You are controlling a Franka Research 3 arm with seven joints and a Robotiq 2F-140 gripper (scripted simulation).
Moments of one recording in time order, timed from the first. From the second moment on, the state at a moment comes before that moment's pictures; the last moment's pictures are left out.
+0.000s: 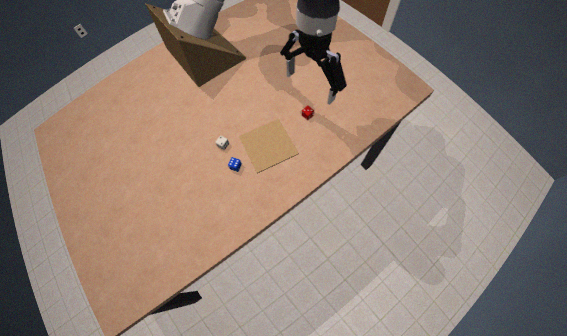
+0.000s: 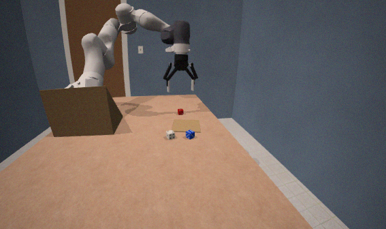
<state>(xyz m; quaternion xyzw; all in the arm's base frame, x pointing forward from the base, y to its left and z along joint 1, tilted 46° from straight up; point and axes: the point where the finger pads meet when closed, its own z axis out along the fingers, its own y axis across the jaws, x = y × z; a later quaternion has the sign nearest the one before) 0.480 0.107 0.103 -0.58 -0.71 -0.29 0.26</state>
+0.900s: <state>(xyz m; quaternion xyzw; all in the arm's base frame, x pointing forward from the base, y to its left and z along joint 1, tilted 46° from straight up) 0.480 0.107 0.103 -0.60 -0.70 -0.28 0.27</state>
